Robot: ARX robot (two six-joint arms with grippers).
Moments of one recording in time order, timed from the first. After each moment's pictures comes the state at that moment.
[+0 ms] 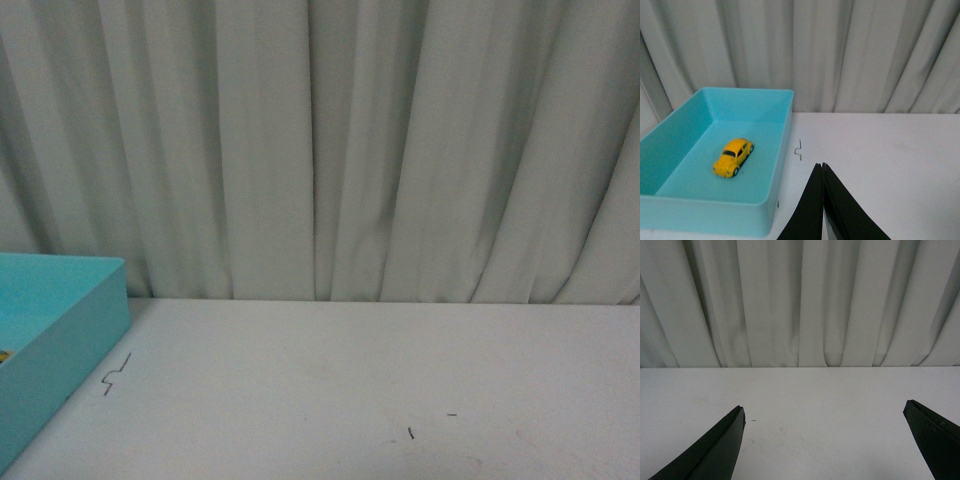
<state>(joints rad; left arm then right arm) 0.00 0.05 0.01 0.00 0.00 0.00 0.00 0.00 0.01 0.00 0.00 -0.01</state>
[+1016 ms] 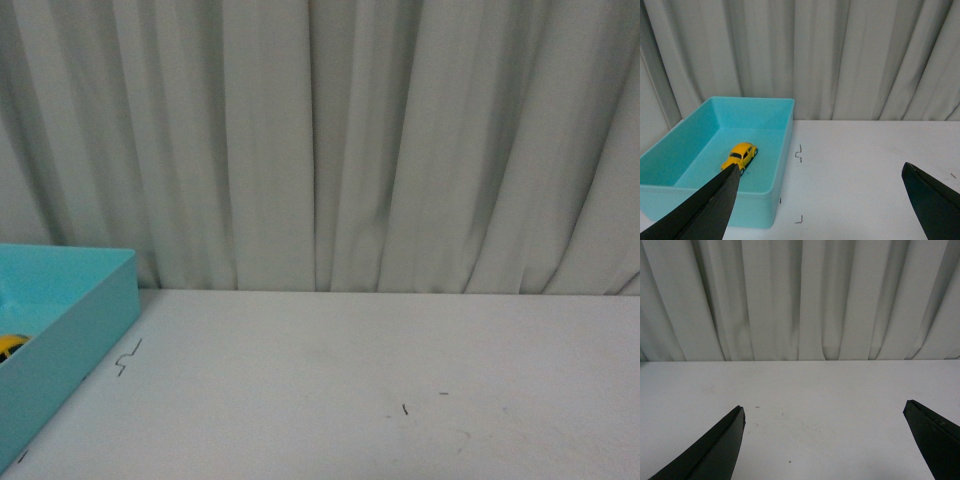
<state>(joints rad) 0.00 0.01 0.01 0.00 0.00 0.00 0.00 0.00 0.01 0.00 0.00 -0.01</state>
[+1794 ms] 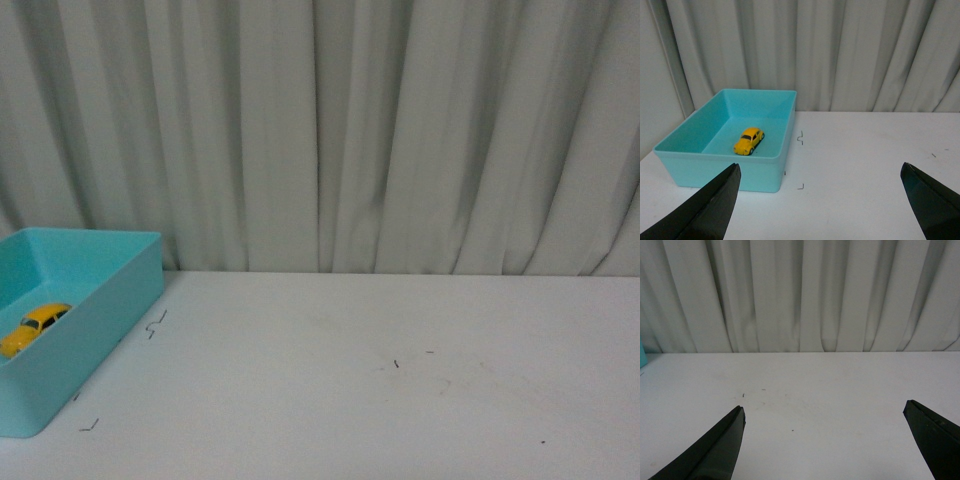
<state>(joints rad) 0.00 0.01 0.01 0.00 0.00 0.00 0.00 0.00 0.01 0.00 0.00 -0.01</state>
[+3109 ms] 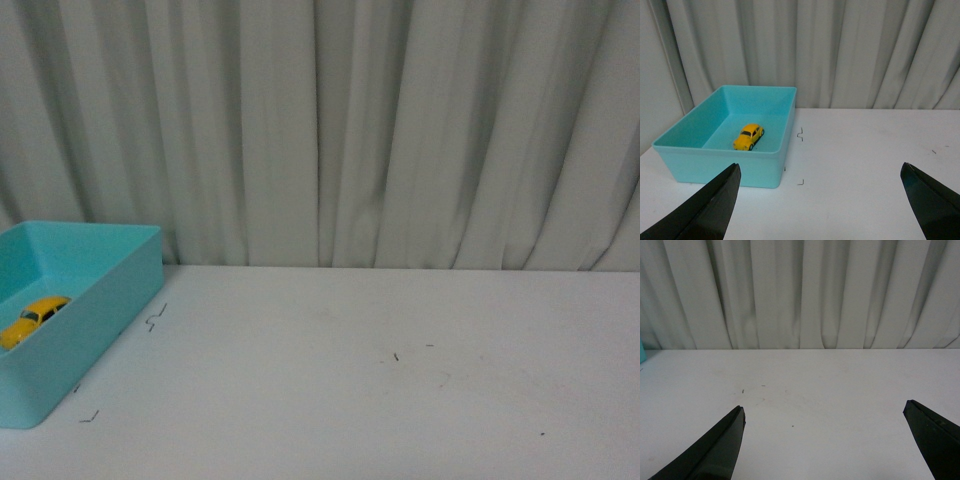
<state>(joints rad) 0.00 0.01 0.01 0.00 0.00 0.00 0.00 0.00 0.01 0.00 0.00 -0.01</state>
